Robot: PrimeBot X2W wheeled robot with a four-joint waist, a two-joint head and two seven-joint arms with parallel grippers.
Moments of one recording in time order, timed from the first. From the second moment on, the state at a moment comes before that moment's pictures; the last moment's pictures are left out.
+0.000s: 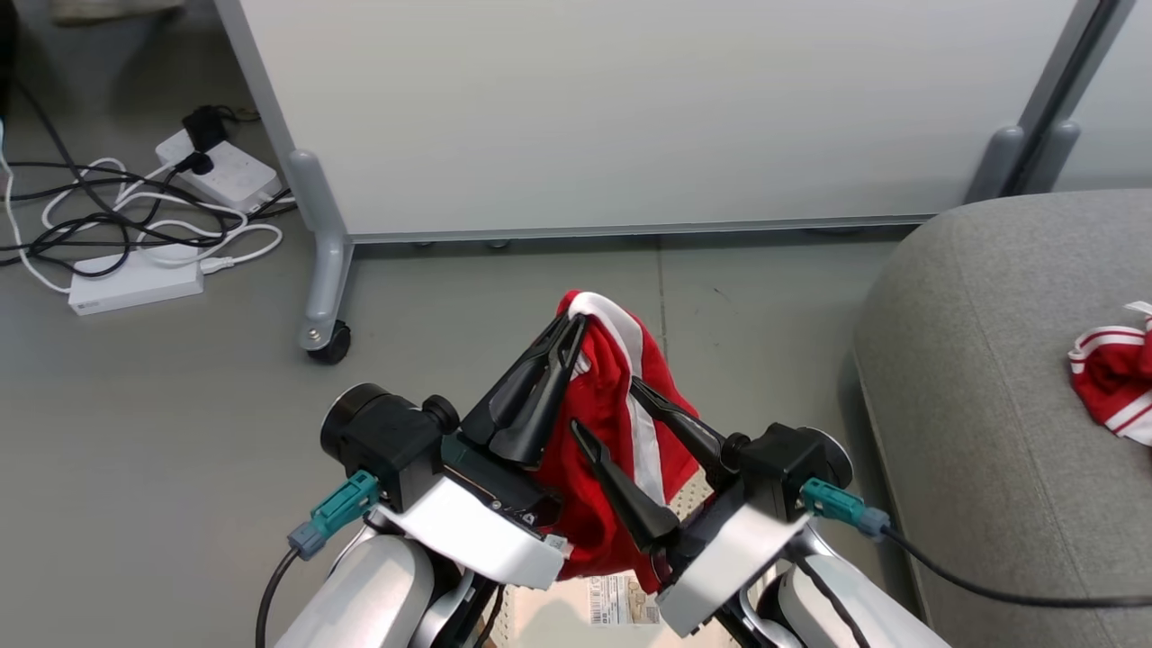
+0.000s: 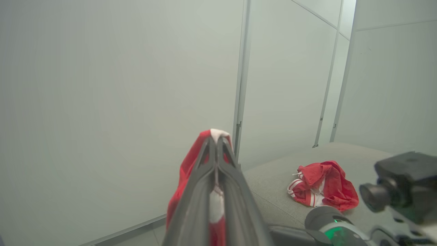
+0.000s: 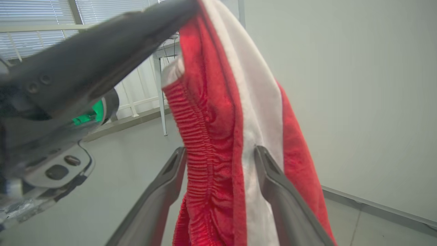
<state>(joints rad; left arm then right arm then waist) -0.30 0.13 -0.53 0.03 -0.44 -0.06 -0.21 -0.37 -0.05 0.66 0.29 0.39 0.13 -0.22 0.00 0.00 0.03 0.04</state>
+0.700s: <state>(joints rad) -0.32 0.13 -0.56 0.02 -0.44 -0.07 -0.21 -0.50 -0.05 0.76 0.46 0.52 0.13 -0.26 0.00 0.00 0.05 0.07</state>
